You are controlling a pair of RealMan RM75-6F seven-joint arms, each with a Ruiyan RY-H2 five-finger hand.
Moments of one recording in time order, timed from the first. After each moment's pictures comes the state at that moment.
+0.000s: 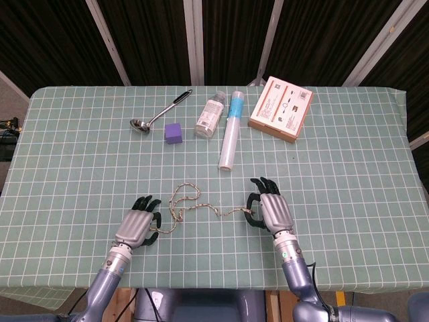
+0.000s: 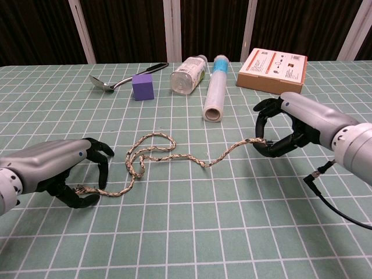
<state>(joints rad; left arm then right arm) -0.46 -1.67 -0.10 -1.76 1.05 1.16 0.71 0.51 -1.67 0.24 -1.75 -0.99 1.22 -0.41</state>
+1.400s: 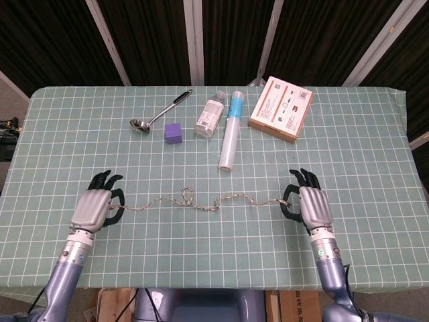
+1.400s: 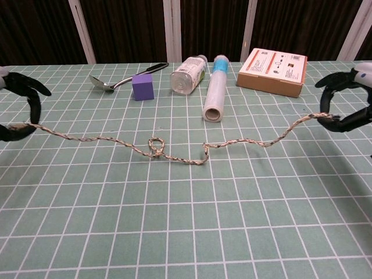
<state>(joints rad) -0.42 -1.33 -0.14 -1.93 1.11 1.28 0.51 0.42 -1.42 0.23 -1.84 -1.02 1.28 -0.32</state>
